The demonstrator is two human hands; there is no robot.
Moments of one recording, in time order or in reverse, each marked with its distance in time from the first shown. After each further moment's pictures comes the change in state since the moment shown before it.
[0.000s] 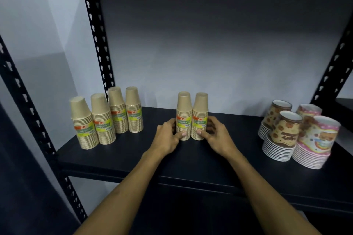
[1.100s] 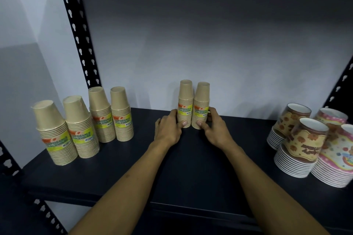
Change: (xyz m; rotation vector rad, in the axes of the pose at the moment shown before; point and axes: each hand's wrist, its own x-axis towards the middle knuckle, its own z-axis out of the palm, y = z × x) left_hand 0.092 -0.027 0.035 0.250 0.054 -0.020; right_hand 0.075 0.026 0.007 -0.218 0.058 0.081
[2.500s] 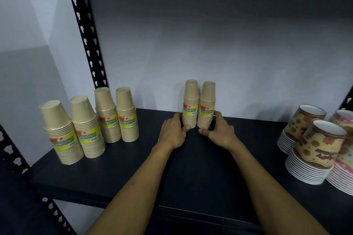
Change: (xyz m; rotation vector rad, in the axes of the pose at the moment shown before) left_hand -0.005 -0.001 -0.004 -0.023 -0.101 -0.032; right_hand 0.005 -0.002 0.000 -0.168 -0.101 0.076
